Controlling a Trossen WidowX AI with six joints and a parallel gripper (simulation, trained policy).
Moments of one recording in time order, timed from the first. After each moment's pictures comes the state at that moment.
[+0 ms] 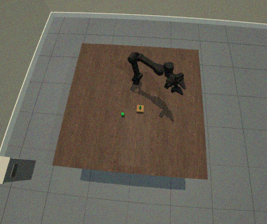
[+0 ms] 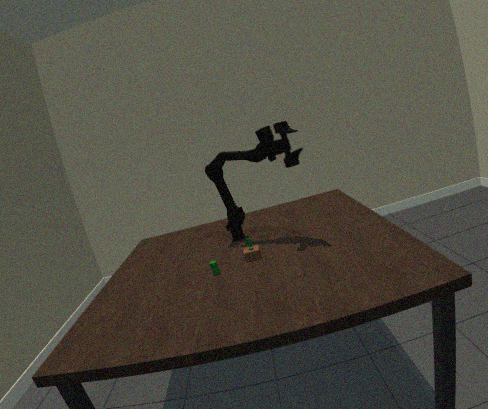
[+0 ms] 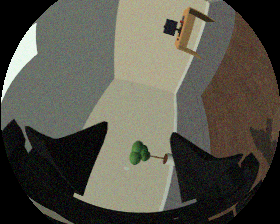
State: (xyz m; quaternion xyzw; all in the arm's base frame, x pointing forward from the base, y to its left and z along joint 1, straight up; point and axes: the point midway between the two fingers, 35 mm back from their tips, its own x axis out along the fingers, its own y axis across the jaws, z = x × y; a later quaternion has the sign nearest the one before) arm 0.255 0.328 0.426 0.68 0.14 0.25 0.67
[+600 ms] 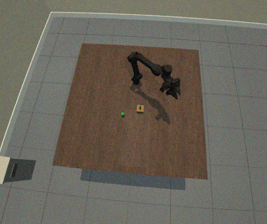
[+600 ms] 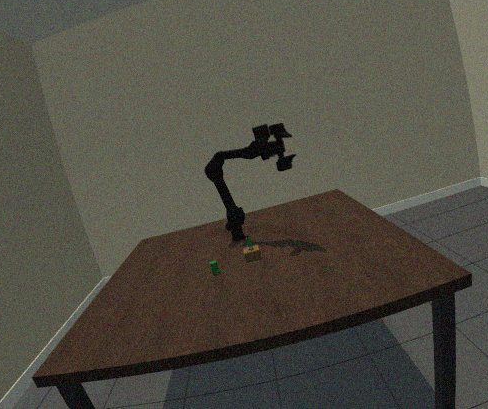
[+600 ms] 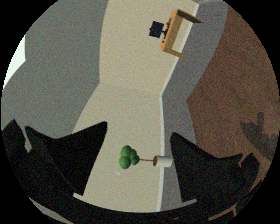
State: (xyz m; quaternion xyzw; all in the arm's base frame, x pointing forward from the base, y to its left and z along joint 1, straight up) arm 0.288 0.296 0.416 0.68 0.17 0.19 0.69
